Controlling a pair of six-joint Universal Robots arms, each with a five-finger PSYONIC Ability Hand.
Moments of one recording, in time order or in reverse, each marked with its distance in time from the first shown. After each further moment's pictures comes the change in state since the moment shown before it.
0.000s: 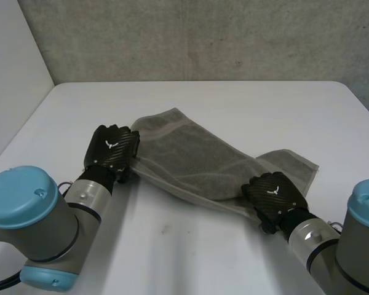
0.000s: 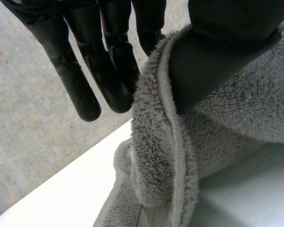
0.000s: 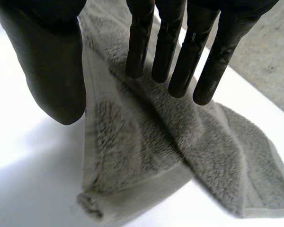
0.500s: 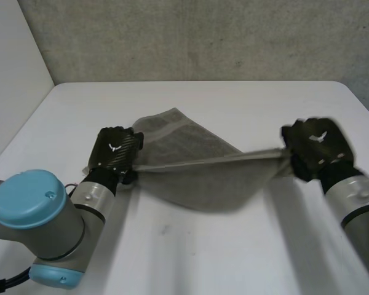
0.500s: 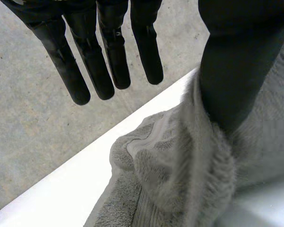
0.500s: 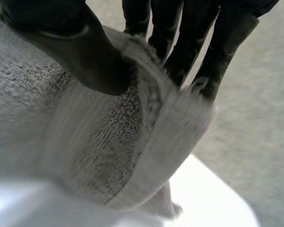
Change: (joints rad) left arm 0.001 -0.068 0.010 0.056 0.003 0.004; right arm -0.157 -0.229 -0.016 -0.091 -0.006 0.058; left_hand -0.538 -0.567 -0.566 -0.565 -0.553; right_hand 0.705 0.678 0.687 0.697 0.717
